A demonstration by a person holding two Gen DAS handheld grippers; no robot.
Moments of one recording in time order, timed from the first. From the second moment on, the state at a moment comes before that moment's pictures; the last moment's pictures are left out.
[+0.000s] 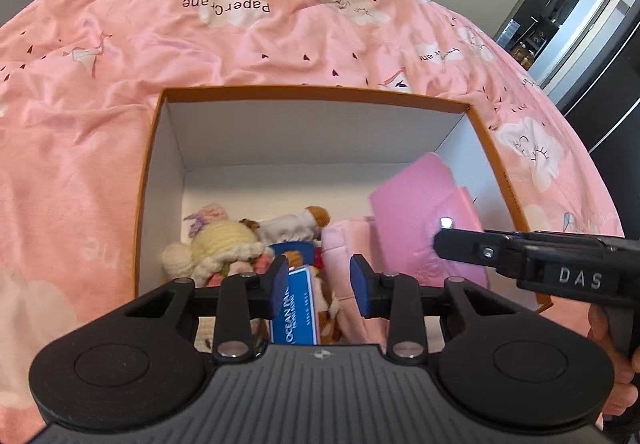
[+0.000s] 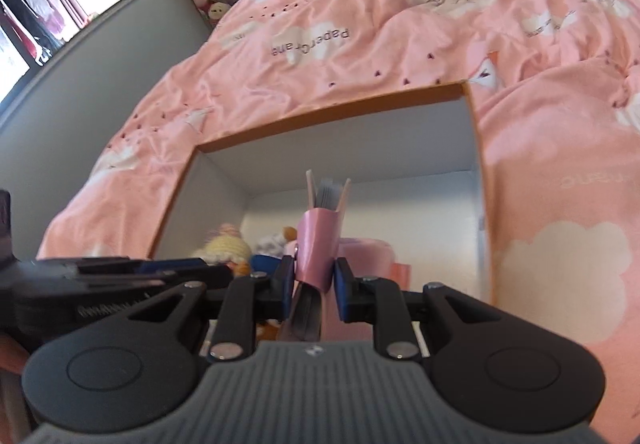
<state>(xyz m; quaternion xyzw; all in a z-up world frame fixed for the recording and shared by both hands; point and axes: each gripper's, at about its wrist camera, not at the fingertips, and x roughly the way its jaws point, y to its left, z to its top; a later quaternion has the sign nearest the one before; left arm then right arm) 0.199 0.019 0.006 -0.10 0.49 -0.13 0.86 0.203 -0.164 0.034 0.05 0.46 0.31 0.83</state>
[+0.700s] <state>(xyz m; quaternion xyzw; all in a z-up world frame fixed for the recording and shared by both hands) 0.184 0.025 -0.016 -0.09 0.50 -0.11 0.85 0.206 -0.141 -0.018 -0.04 0.52 0.27 0.81</state>
